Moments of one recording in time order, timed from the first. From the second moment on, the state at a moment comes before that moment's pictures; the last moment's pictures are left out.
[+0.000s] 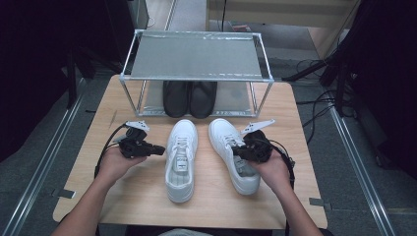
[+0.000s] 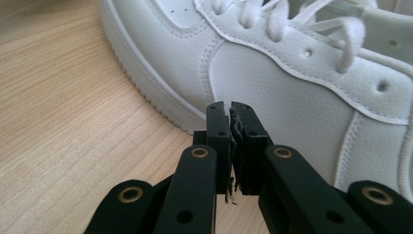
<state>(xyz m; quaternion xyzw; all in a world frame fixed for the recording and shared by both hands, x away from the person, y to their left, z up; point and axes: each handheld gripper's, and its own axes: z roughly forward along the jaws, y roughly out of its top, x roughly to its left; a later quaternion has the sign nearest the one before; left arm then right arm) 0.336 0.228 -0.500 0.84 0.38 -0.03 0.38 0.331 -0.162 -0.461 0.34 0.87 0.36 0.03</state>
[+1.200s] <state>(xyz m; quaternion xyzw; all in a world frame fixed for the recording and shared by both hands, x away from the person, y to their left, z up) 0.319 0.184 -0.510 0.86 0.34 -0.06 0.37 0.329 -0.140 -0.464 0.32 0.87 0.38 0.01</state>
